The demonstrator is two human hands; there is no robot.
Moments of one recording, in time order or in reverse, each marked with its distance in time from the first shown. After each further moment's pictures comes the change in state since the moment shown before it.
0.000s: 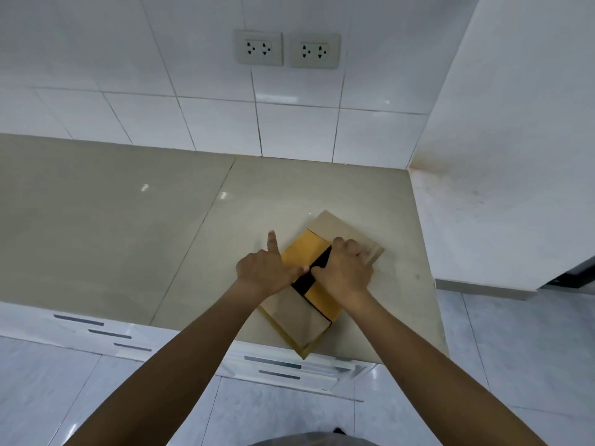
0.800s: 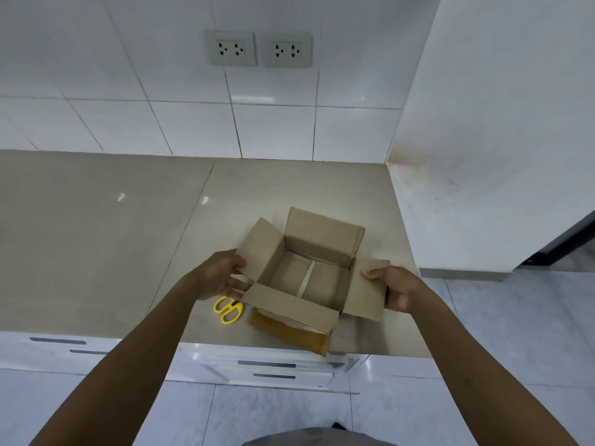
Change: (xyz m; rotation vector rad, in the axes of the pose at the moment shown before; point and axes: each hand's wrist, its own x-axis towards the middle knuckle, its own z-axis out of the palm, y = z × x) left_hand 0.018 -0.068 -0.013 -1.170 -0.511 -0.165; right_hand -0.002 0.113 -0.037 1.250 -0.435 0.572
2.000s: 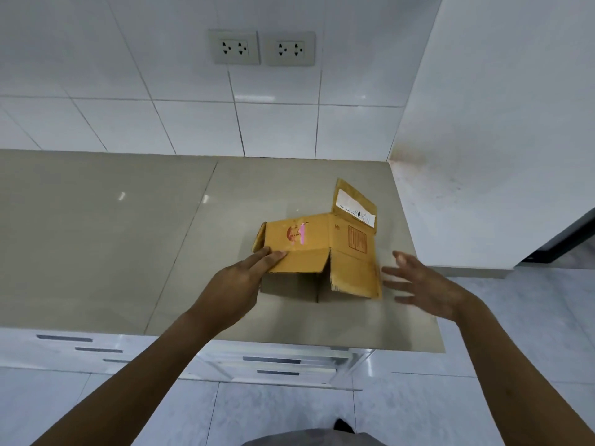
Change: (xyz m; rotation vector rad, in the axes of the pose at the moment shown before) left_hand -0.047 -0.028 0.030 1.199 0.425 1.067; right_hand -0.016 0.006 -0.048 -0.208 -0.234 -0.198
